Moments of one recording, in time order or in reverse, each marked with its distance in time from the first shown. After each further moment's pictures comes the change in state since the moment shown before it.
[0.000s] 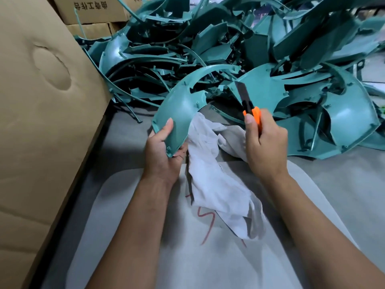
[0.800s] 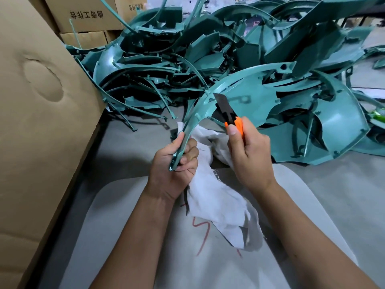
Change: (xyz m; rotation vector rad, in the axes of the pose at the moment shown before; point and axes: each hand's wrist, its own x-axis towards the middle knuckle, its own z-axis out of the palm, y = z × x) left_hand -0.009 -0.011 0.006 -0.188 -0.349 -0.353; right_hand -0.003 -0.018 0.001 0.191 -0.060 -0.121
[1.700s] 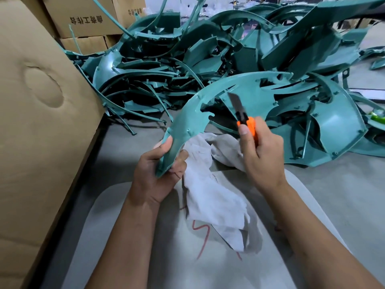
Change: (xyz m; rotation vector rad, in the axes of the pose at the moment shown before) left_hand -0.008 0.024 -0.023 0.128 -0.169 0.025; right_hand 0.004 0.014 -0.017 -0.089 0.082 0.013
